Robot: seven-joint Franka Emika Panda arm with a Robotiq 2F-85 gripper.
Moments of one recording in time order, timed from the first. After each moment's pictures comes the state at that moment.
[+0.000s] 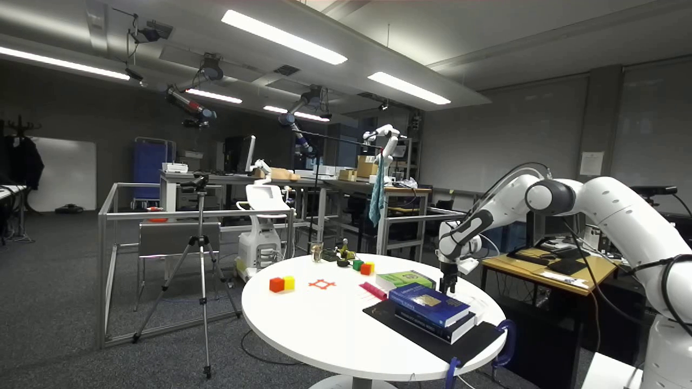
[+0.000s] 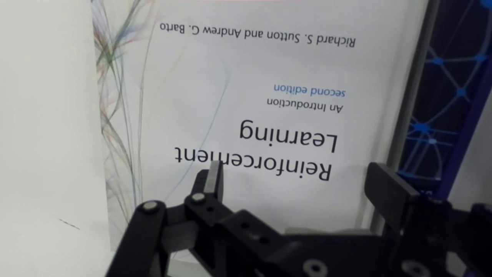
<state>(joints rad) -0.25 0.78 -0.05 -1.60 -0.09 2.38 -0.35</state>
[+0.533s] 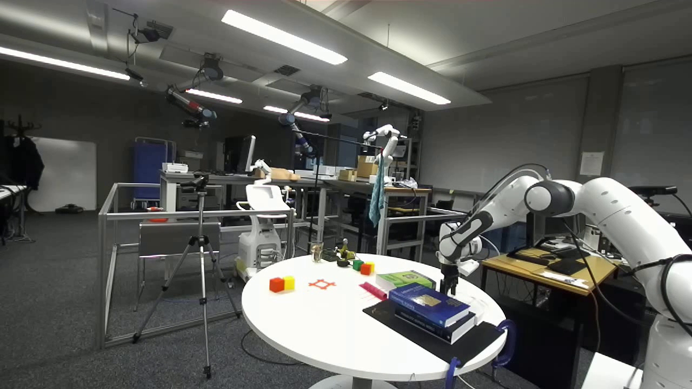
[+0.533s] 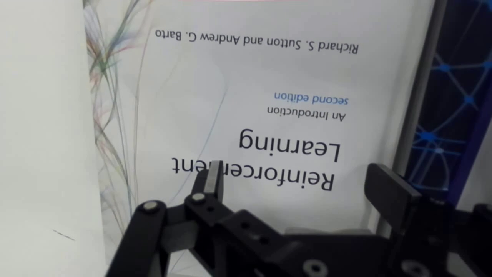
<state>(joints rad) -0.26 0.79 -0.05 -1.60 -0.09 2.38 -0.35</state>
